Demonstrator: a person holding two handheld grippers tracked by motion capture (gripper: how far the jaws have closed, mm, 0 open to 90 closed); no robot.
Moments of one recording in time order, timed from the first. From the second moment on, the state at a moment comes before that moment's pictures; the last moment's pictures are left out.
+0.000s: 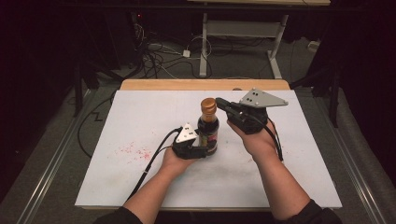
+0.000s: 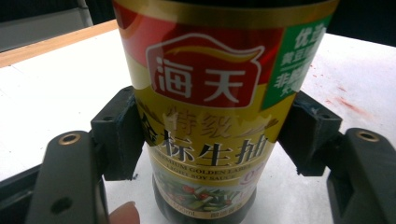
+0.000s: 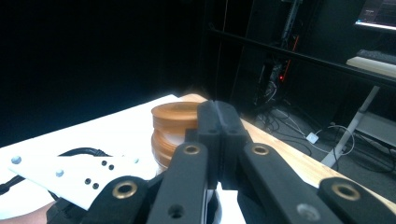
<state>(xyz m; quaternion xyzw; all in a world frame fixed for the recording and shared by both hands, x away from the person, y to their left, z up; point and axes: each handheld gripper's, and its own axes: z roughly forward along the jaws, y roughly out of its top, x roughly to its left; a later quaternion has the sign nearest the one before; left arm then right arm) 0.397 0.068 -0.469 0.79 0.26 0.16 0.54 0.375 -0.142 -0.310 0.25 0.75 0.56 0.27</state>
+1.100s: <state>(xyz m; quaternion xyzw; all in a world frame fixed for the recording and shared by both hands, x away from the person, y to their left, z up) 0.396 0.067 -0.470 0.79 0.26 0.16 0.54 0.371 -0.144 -0.314 0.23 0.79 0.50 0.26</state>
